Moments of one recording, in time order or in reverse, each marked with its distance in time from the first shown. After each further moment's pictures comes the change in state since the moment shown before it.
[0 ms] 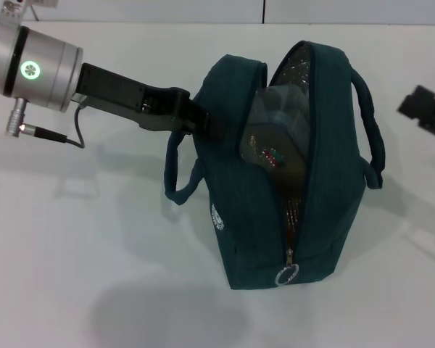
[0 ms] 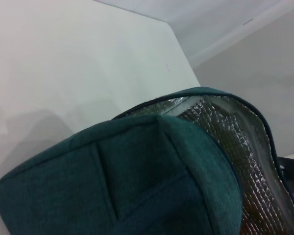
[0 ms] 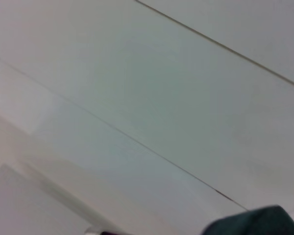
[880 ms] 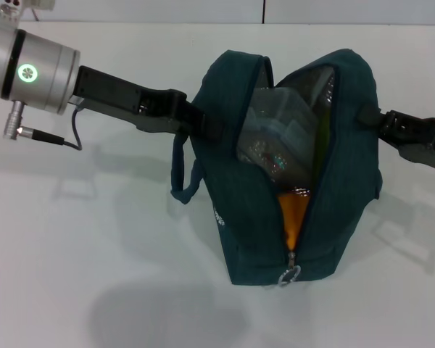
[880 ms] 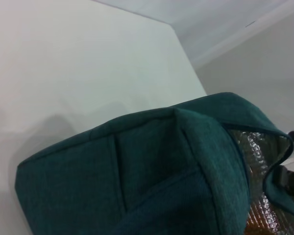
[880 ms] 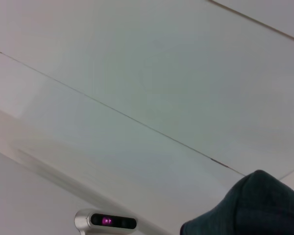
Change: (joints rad) left arm 0.009 0.001 0.000 -0.001 0.002 -0.006 0.004; right arm 0.063 0.037 -0.082 0.004 -0.002 0.096 0.095
